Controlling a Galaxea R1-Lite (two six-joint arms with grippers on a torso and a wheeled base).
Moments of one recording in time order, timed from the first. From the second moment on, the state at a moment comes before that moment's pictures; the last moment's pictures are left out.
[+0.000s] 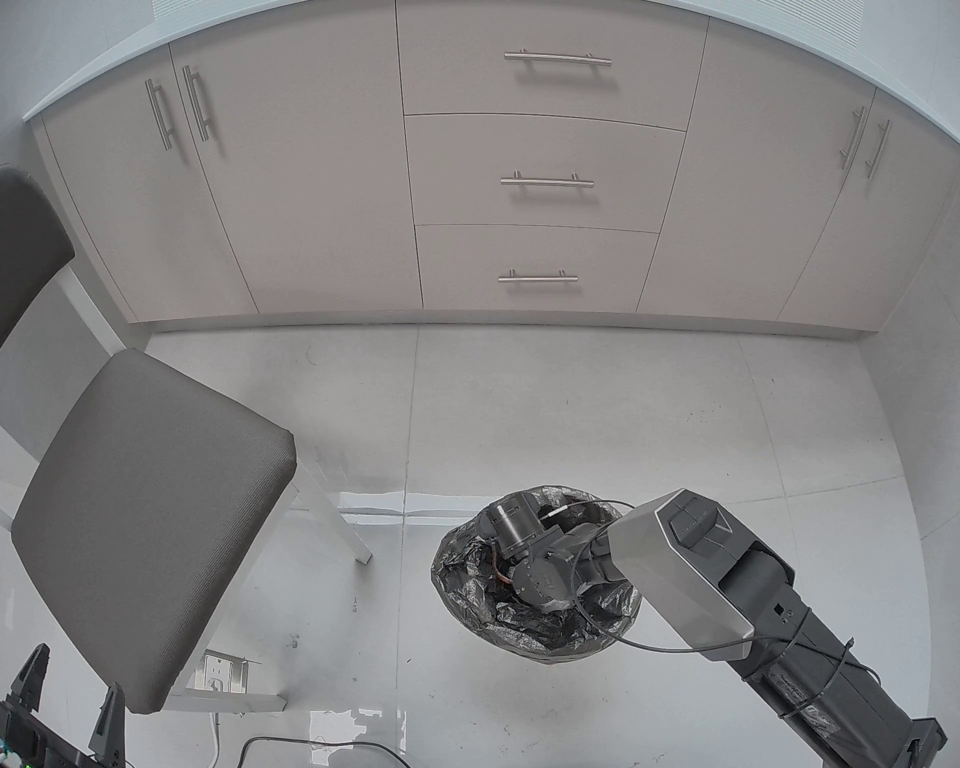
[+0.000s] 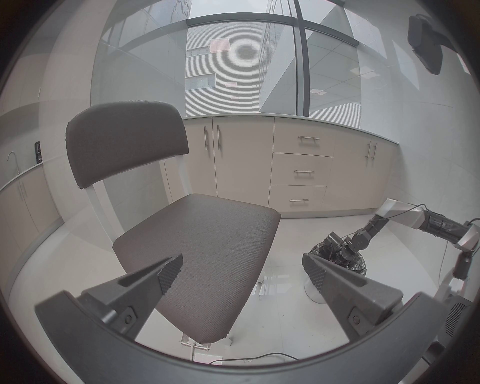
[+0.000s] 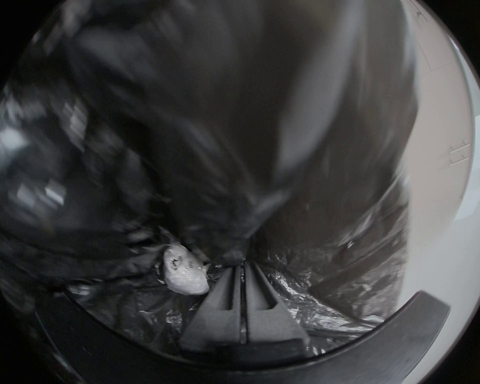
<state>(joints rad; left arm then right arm) 0.00 0.02 -0.02 0.03 -0.01 0.00 0.63 2.92 -2.00 0.05 -0.75 -0.04</state>
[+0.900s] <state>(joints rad) 0.00 0.02 -0.02 0.03 -0.01 0.00 0.44 2.23 -2.00 0.75 -0.85 -0.10</state>
